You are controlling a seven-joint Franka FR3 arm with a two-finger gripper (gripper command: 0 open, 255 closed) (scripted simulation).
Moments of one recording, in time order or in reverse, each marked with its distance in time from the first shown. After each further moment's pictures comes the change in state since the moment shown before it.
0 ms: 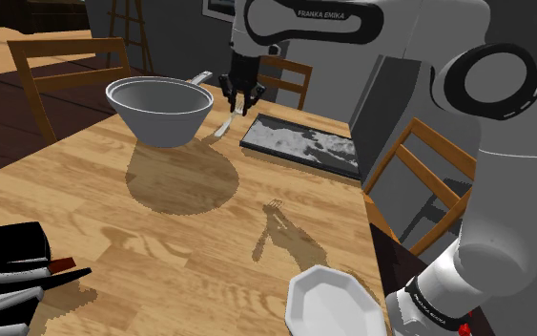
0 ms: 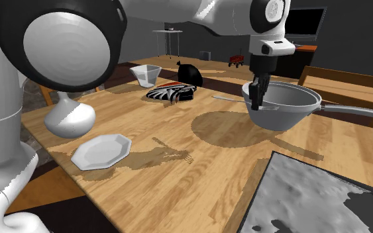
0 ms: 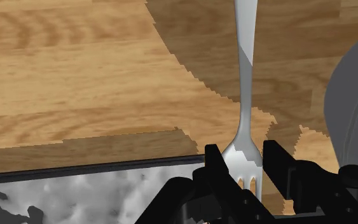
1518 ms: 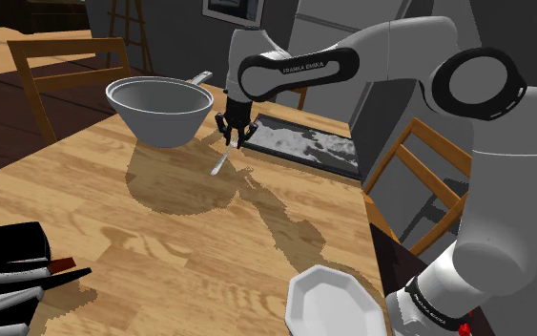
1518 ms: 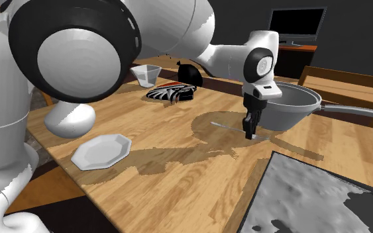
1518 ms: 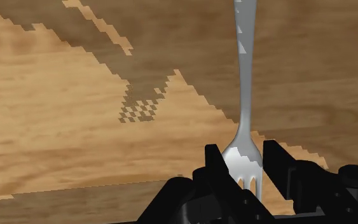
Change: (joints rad) arm -0.017 0.049 -0.021 -0.238 -0.038 0.277 0.044
